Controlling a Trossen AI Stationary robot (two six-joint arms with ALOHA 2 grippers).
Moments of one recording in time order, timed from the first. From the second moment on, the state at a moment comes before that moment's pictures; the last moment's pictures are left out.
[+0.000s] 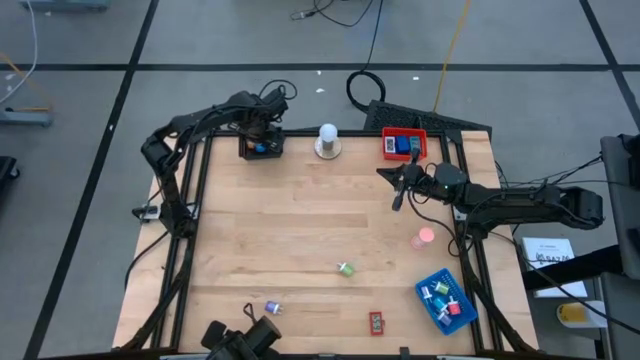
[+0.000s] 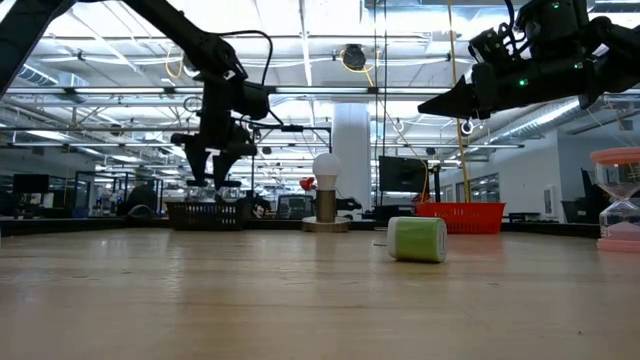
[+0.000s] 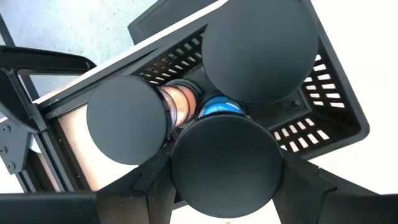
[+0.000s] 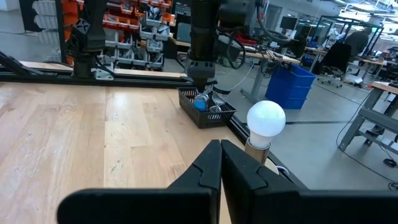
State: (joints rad) left arm 0.79 1.86 1.48 -1.09 -0.24 -0.35; right arm -0.33 0.92 0.25 0.62 0.05 -0.18
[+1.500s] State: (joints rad) left arm 0.73 1.74 1.52 -1.20 -0.33 -0.21; right arm -0.33 0.92 0.25 0.62 0.05 -0.19
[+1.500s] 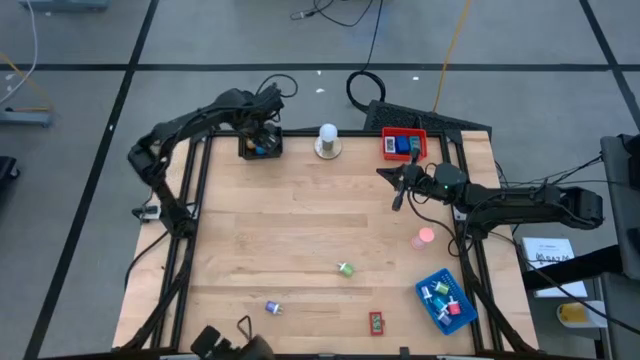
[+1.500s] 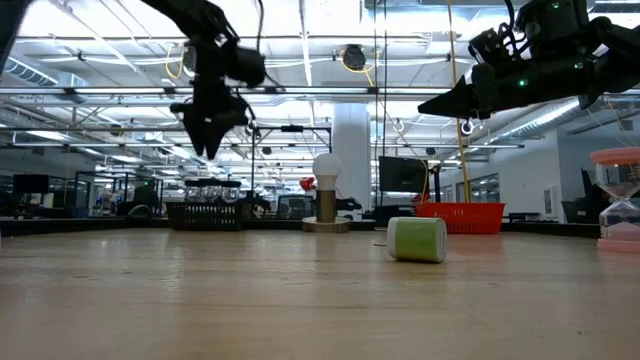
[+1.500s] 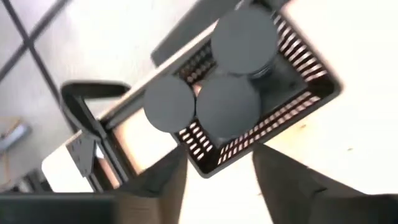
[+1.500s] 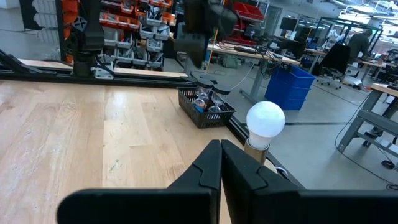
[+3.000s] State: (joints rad) left arm 0.18 1.18 0.27 0.87 -0.02 -0.11; right arm -0.03 1.04 0.71 -0.24 0.44 0.41
